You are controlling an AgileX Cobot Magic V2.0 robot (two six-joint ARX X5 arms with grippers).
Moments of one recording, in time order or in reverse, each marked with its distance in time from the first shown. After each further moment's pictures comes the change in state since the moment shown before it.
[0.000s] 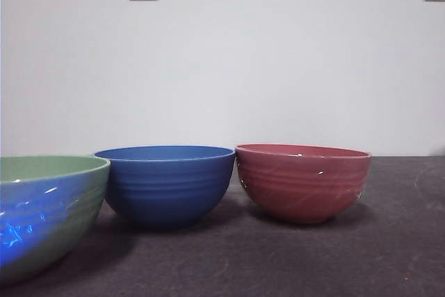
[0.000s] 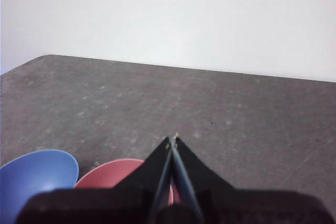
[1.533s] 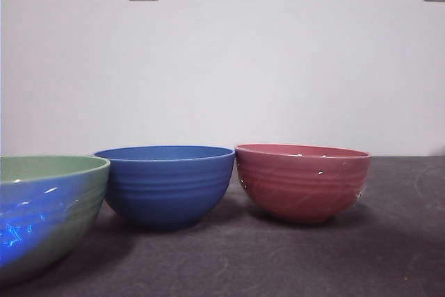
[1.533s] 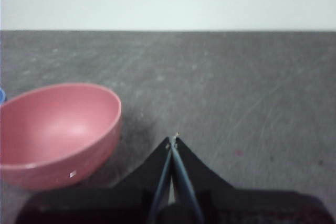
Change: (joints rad) left arm 0.000 0.000 0.000 0.000 0.000 0.000; right arm -0.274 -0.438 -0.589 0.153 -0.164 -0.002
